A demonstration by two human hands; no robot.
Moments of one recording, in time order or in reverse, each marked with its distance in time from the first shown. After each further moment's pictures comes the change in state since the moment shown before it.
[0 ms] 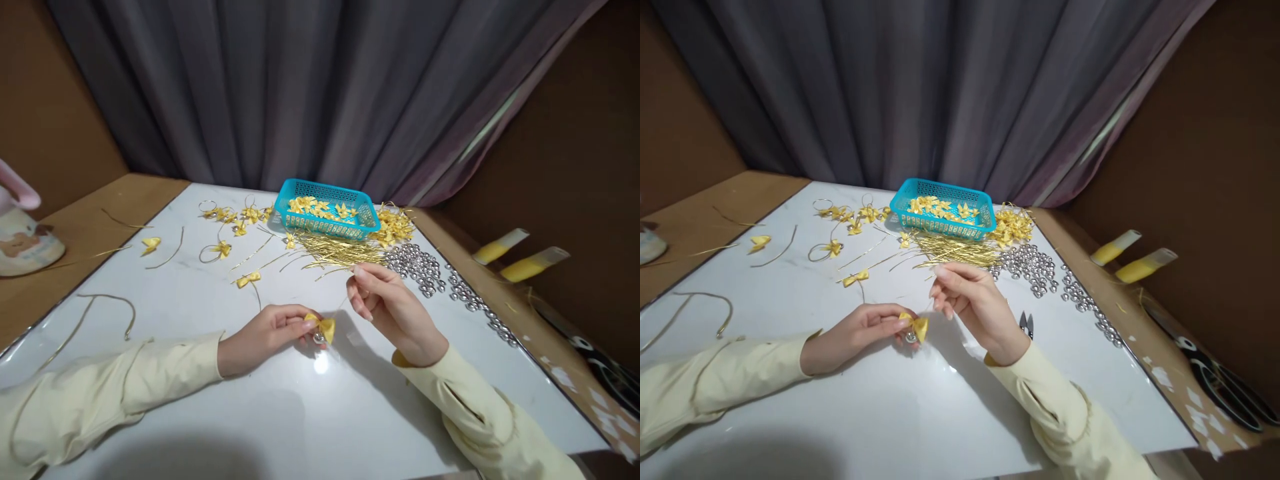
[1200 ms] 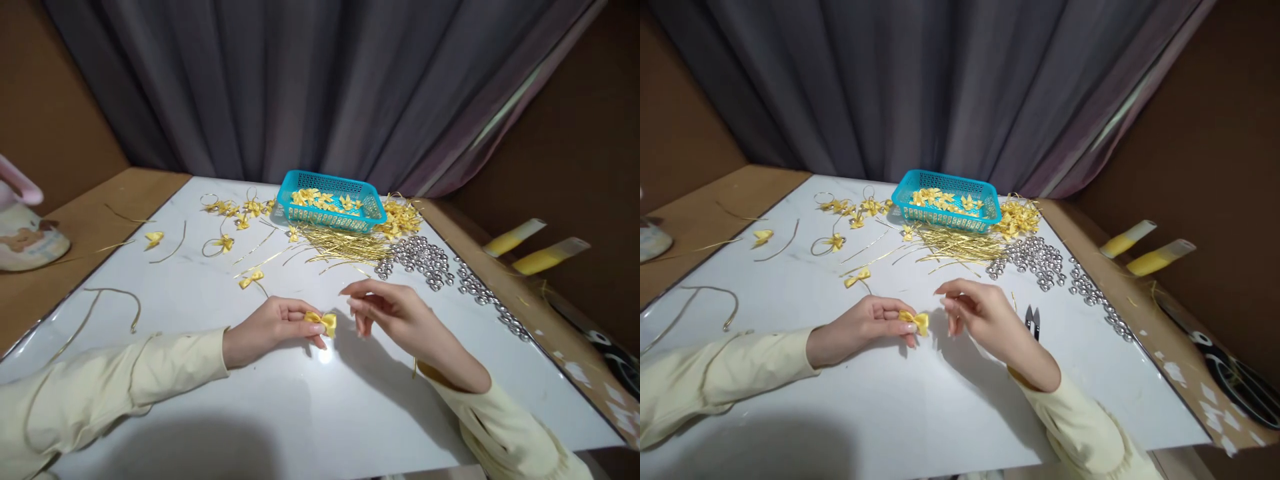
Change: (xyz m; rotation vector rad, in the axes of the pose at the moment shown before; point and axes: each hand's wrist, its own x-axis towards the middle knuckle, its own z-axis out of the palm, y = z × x) left_hand 0.004 -0.009 -0.005 -0.175 -0.006 -0.095; right_hand -0.021 0.003 -0.015 -0.818 -0.063 -0.023
